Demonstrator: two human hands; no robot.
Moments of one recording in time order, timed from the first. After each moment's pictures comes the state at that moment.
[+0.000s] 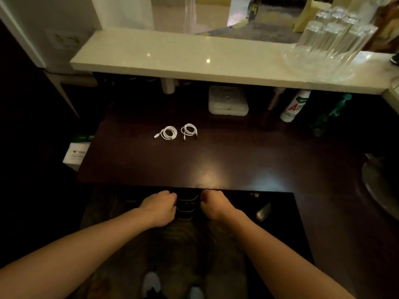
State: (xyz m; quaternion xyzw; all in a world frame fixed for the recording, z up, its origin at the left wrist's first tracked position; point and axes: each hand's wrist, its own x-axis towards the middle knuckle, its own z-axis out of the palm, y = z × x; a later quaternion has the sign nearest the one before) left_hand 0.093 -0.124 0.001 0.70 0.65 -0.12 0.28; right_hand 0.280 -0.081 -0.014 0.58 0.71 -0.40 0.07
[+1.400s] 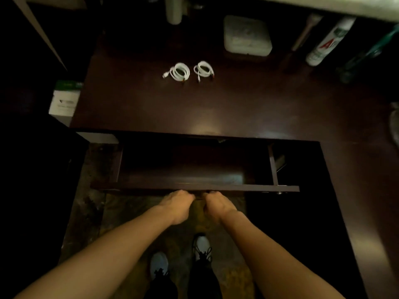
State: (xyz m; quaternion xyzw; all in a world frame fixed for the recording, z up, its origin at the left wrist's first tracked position) left_hand 0.083 -0.227 -0.136 0.72 0.58 -0.16 0.34; right_hand 0.232 -0.209 -0.145 0.57 0.72 -0.34 0.21
